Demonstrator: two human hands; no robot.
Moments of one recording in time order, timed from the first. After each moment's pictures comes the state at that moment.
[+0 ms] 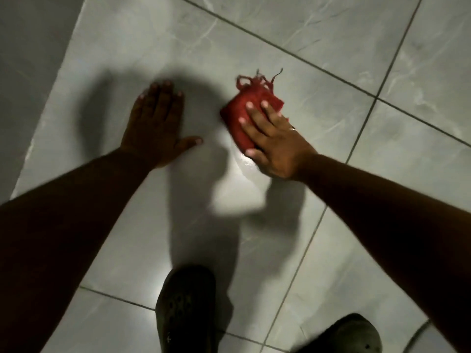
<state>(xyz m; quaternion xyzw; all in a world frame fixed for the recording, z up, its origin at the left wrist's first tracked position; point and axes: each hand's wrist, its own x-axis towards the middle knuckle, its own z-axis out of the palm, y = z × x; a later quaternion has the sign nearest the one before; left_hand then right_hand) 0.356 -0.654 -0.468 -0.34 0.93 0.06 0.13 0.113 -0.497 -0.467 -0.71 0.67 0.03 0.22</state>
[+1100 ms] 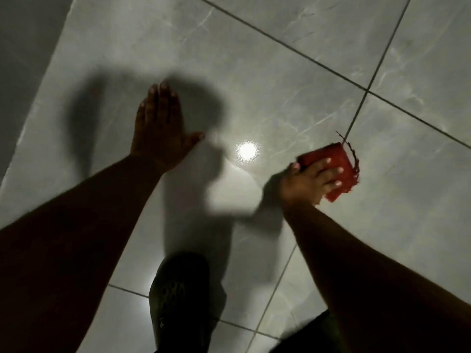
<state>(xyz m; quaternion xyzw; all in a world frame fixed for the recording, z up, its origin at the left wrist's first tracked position) 0.353 -0.615 -0.484 -0.42 0.89 0.09 0.12 0.168 -0.419 -0.456 -0.03 0.96 -0.07 0.25</state>
